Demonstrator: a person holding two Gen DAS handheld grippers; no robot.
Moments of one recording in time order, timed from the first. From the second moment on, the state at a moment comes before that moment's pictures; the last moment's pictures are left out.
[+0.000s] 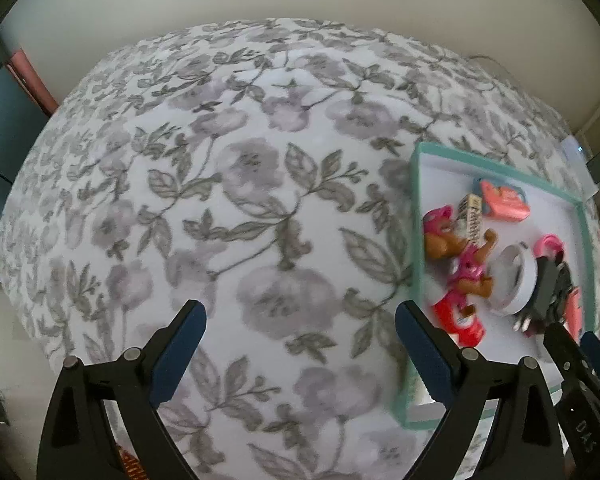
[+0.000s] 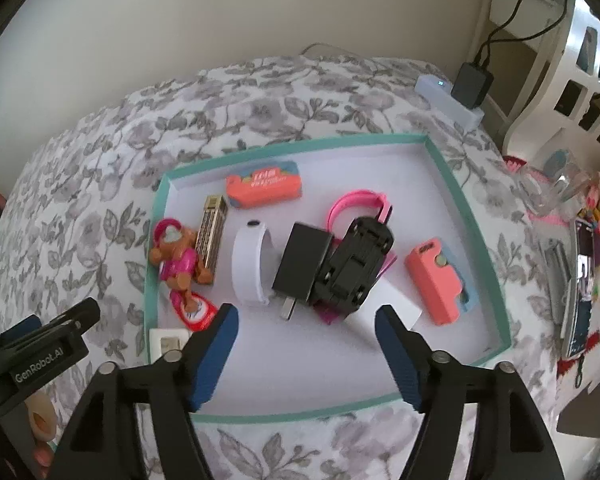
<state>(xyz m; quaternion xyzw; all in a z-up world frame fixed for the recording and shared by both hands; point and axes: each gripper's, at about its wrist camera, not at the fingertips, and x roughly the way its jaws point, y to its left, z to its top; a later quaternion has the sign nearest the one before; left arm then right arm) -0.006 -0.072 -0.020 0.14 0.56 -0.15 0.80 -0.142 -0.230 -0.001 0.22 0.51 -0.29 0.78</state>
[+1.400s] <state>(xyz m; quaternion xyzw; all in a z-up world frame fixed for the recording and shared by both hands) -0.031 -0.033 -0.010 0.15 0.58 -0.14 0.79 -0.158 -0.203 0.001 0.21 0.51 -0.28 0.78</state>
